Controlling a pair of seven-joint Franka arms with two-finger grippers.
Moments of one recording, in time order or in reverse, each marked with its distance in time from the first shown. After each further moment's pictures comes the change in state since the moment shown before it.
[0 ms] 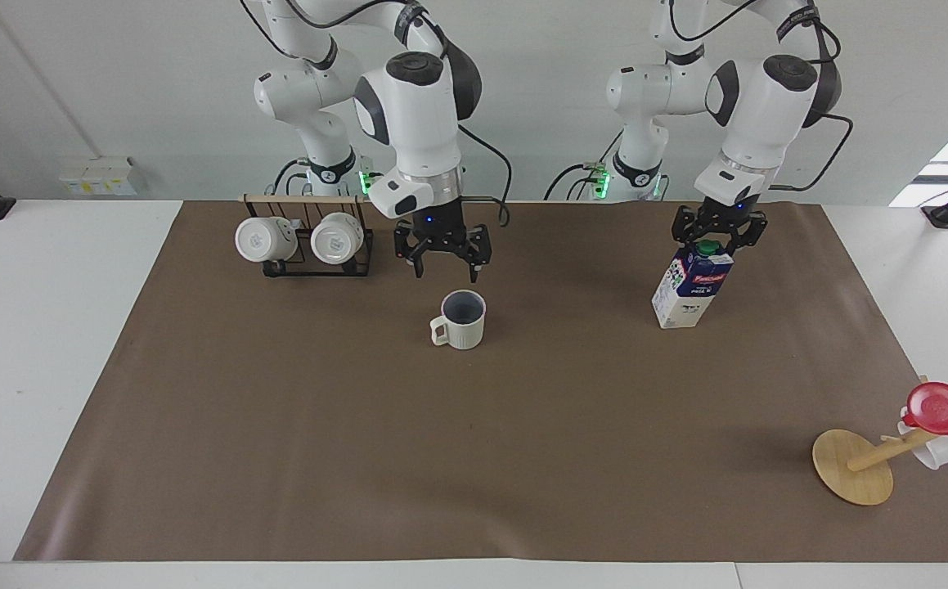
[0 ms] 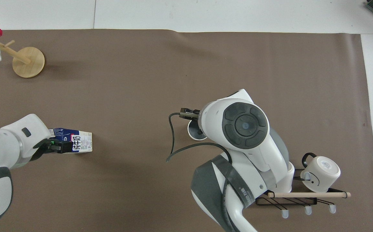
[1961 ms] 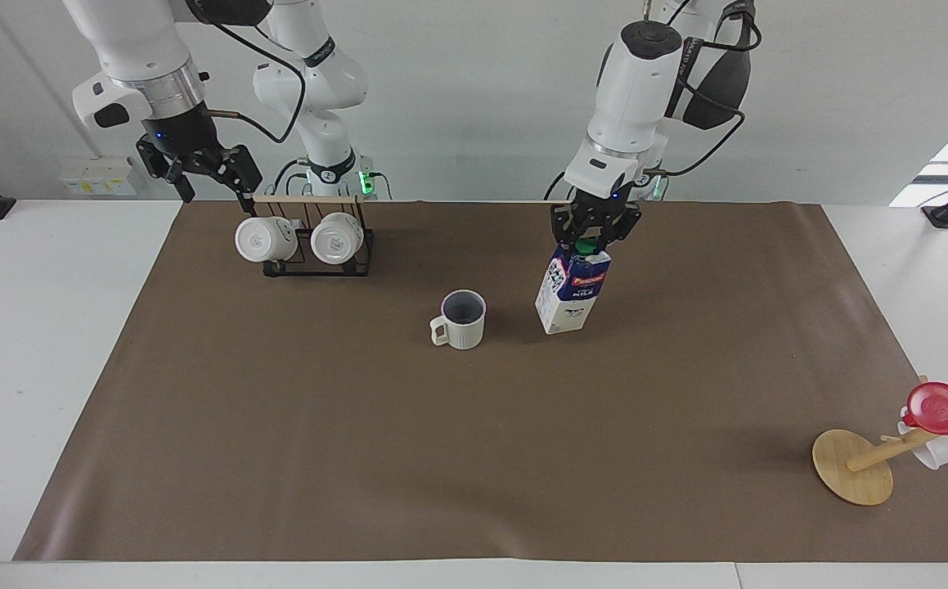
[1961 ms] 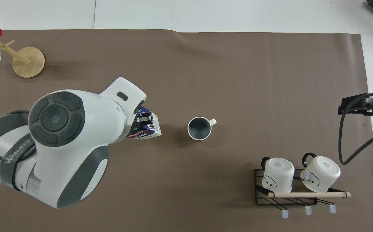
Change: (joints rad) left arm -0.414 0.326 -0.018 0.512 -0.006 -0.171 -0.686; right arm -0.426 -0.148 -0.030 0.193 0.002 -0.513 -0.464
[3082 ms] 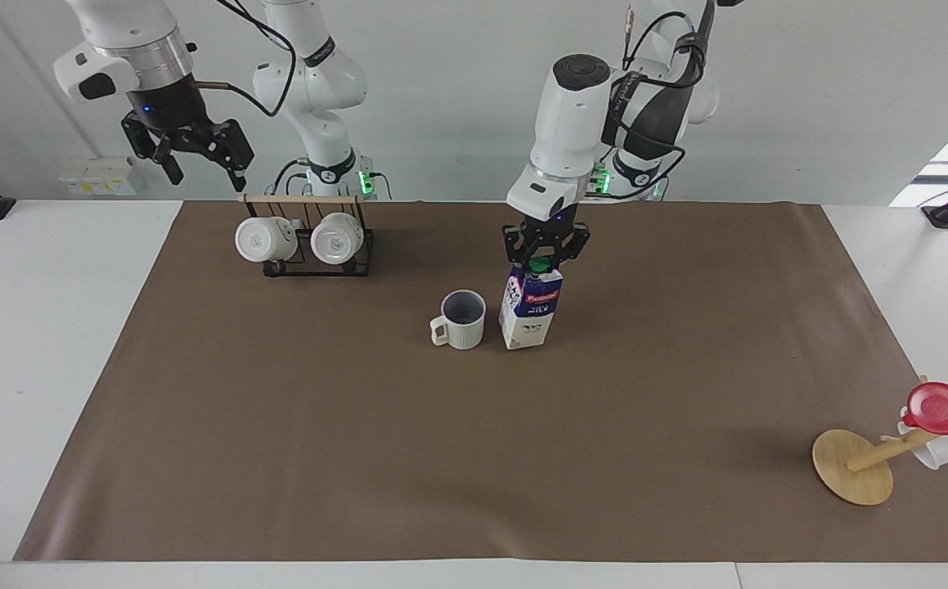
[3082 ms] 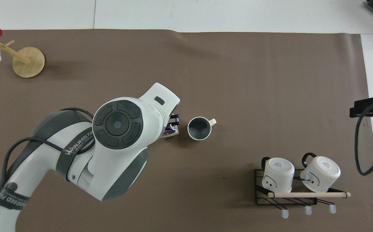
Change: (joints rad) left arm -0.100 0.117 -0.001 0.024 0.107 0.102 -0.095; right arm -0.002 -0.002 -0.006 0.065 0.000 -0.077 -0.056
